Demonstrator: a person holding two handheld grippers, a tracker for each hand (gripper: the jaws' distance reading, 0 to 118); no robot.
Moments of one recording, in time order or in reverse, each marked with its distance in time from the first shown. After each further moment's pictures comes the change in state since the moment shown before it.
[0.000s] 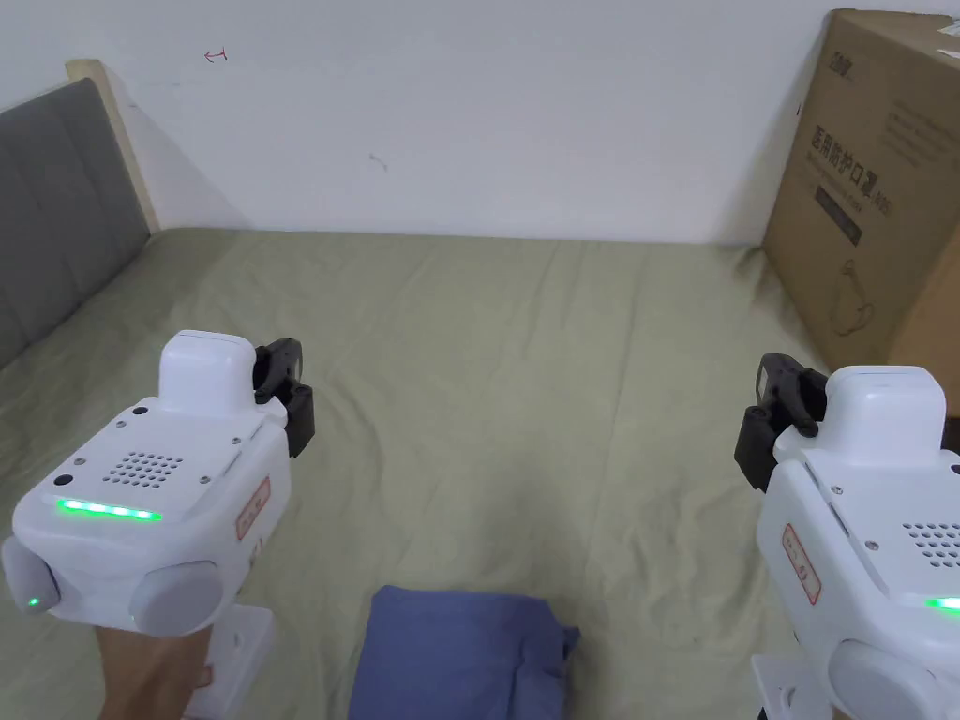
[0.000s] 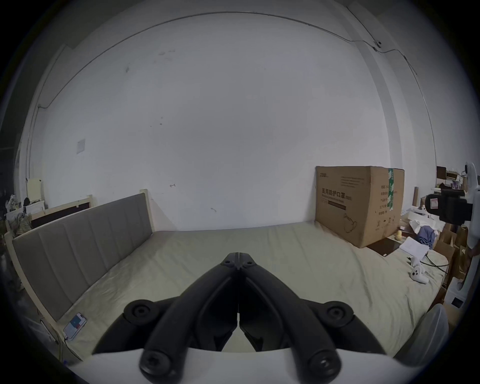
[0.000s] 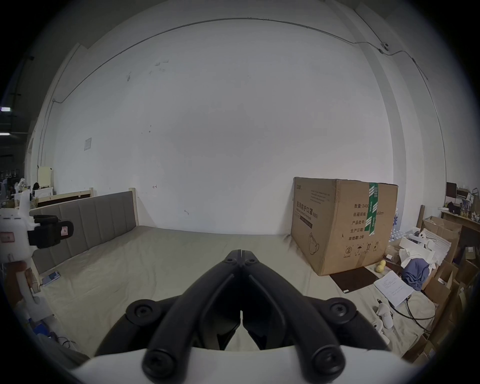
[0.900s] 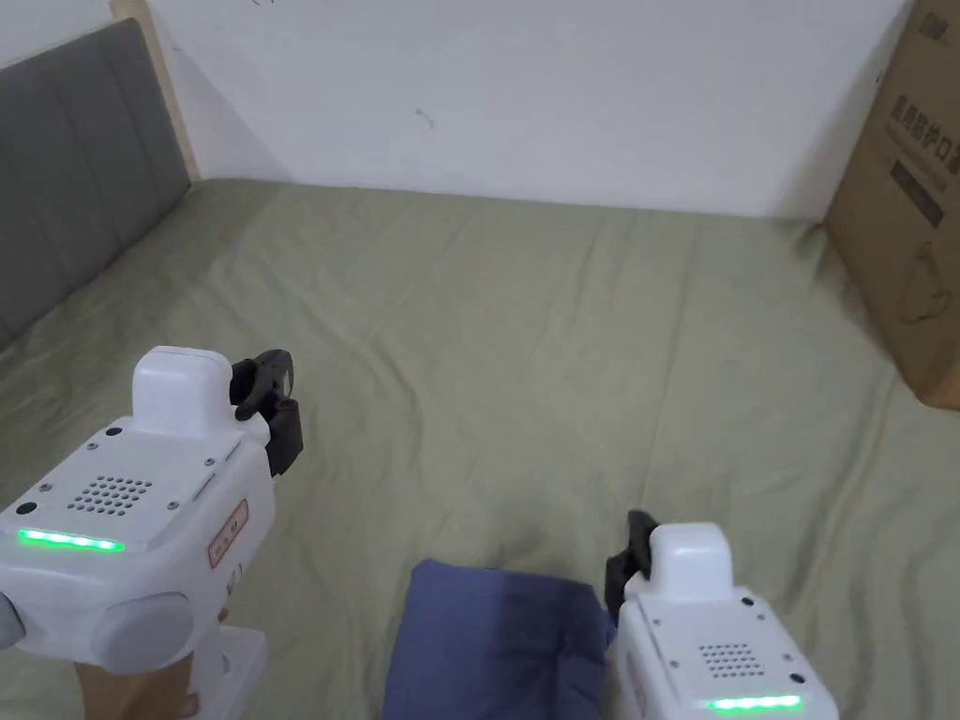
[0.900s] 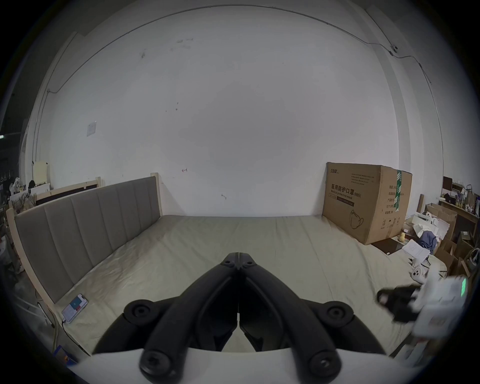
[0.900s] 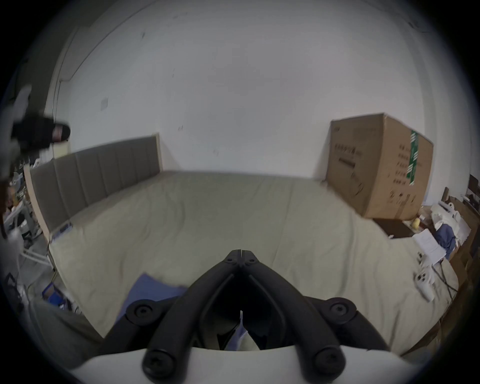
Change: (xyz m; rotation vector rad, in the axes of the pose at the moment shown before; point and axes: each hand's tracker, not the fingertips) left arm -0.039 -0.031 0.013 -0.052 0.038 0.070; right arm -0.100 -0.166 -0.039 -0.326 0.166 0.037
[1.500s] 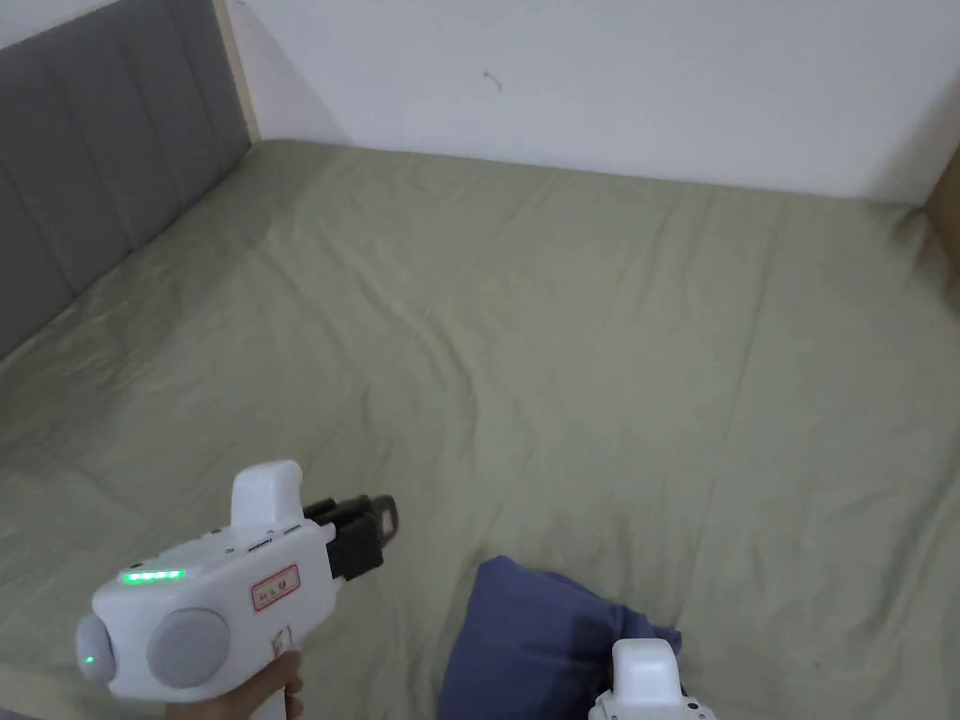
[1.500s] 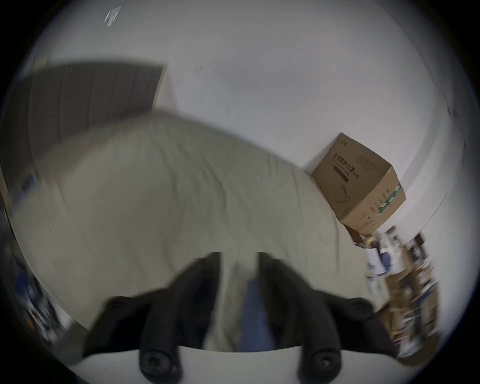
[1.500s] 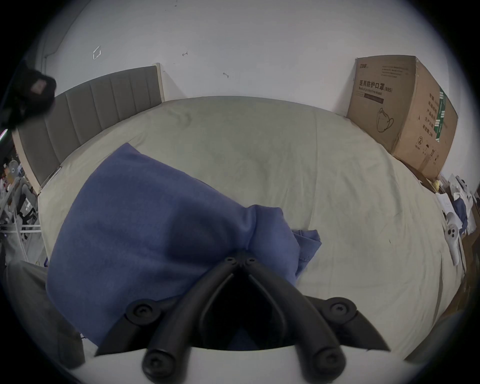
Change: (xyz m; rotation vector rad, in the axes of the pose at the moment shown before) left arm -0.036 -0.112 -0.053 -0.527 -0.143 0.498; right arm -0.035 -0.108 -0.067 -0.336 0.032 0.016
